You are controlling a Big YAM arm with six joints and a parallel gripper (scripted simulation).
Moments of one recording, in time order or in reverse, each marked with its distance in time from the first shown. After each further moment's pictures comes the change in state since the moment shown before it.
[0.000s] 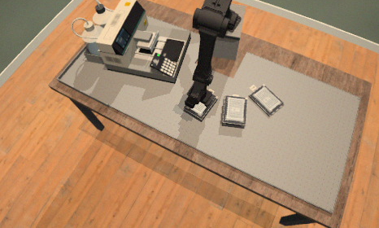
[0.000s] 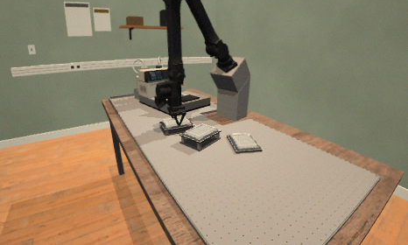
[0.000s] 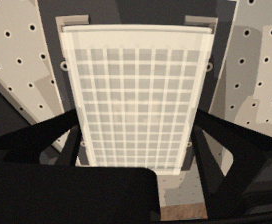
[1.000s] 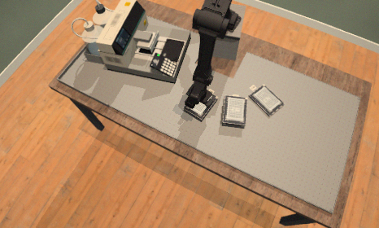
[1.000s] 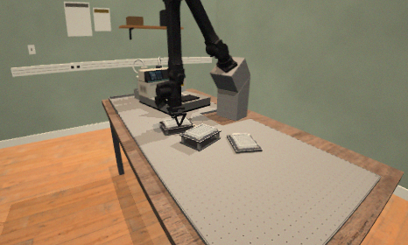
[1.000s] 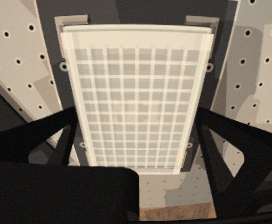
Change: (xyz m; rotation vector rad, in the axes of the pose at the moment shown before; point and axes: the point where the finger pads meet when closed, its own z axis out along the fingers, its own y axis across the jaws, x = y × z) arm 0.000 0.000 0.002 0.000 0.000 0.000
